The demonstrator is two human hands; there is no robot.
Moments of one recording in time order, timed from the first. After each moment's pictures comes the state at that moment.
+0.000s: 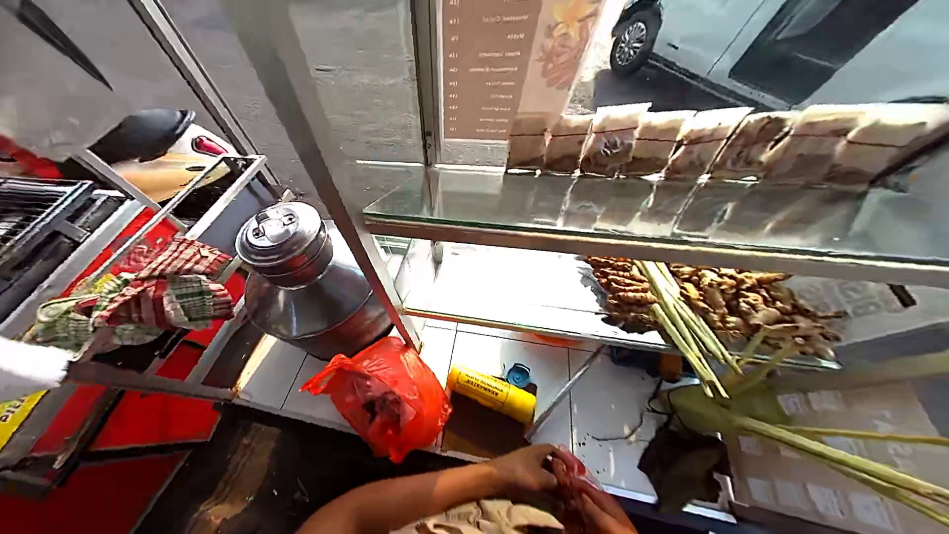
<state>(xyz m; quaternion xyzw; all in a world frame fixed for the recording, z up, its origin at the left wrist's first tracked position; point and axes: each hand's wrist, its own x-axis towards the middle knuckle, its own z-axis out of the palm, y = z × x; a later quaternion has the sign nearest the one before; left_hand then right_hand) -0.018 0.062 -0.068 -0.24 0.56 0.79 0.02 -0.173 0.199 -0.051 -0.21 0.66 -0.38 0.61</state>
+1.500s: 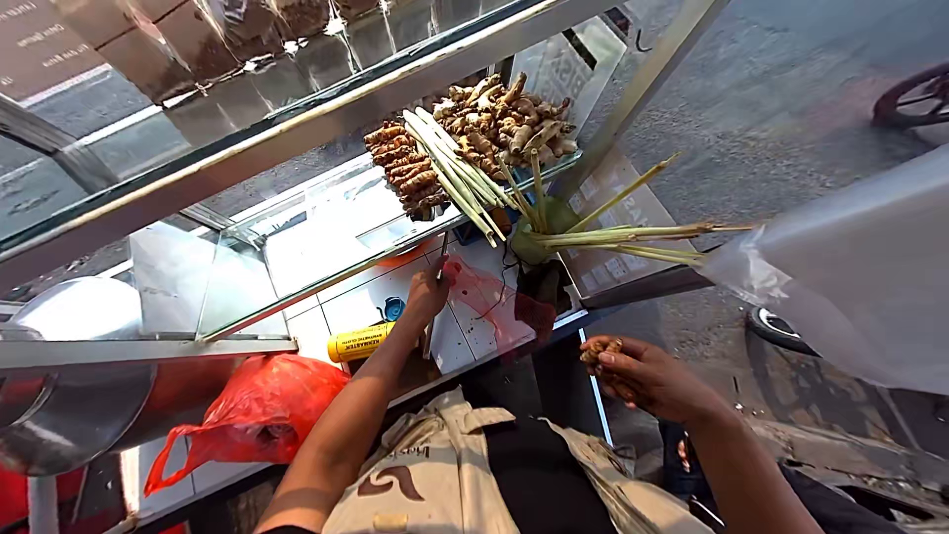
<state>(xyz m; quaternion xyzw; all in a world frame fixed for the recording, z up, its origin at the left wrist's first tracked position) -0.171 -0.032 -0.096 -0.36 0.81 0.46 -0.07 -0.325 0.310 0.041 -0.17 0.63 -0.50 0.57</state>
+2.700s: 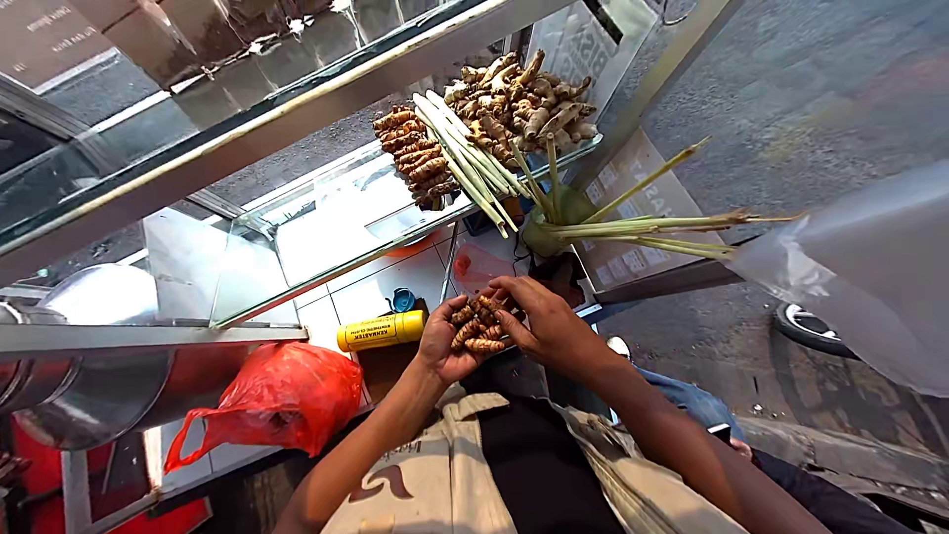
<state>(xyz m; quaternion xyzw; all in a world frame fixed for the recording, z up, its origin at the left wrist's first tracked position) -0.119 0.061 0.018 -0.29 0.00 0.95 -0.08 -0.264 0.172 0.049 -0.58 0.72 -0.30 0.23</state>
